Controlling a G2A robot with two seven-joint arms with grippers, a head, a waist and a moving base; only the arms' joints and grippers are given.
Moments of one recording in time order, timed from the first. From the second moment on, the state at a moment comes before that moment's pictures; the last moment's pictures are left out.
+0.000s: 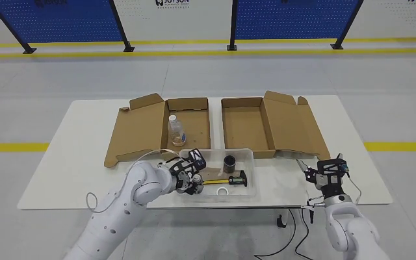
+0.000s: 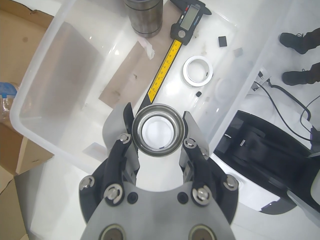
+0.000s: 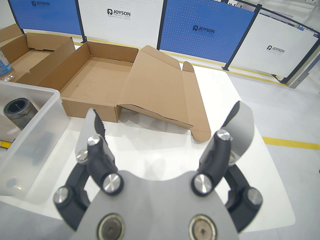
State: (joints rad) left arm 1.14 -1.12 -1.05 -1.64 0.96 -0.54 -0.96; right arm -1.73 -1.15 1.60 -1.80 -1.33 0.00 0.00
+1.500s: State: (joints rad) left arm 1.09 -1.08 -1.11 -1.76 0.83 -0.52 -0.84; right arm -1.73 -1.15 1.60 -1.80 -1.33 0.00 0.00
